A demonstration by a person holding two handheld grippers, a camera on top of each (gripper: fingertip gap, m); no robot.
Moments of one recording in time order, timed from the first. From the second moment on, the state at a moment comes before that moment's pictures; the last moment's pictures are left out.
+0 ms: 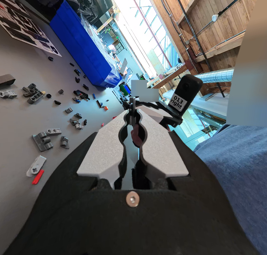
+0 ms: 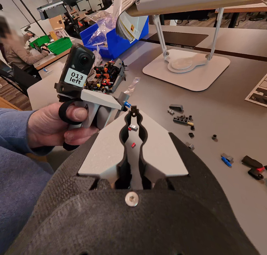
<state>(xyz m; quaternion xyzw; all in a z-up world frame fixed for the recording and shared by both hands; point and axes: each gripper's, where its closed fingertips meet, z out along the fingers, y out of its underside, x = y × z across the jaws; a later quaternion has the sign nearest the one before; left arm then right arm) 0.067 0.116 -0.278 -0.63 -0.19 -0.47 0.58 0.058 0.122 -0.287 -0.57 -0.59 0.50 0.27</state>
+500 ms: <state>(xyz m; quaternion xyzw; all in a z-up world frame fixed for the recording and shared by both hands) 0.068 0.128 -0.275 -0.62 -0.21 -0.46 0.59 0.059 0.133 -0.277 -0.58 -0.56 0.53 0.29</state>
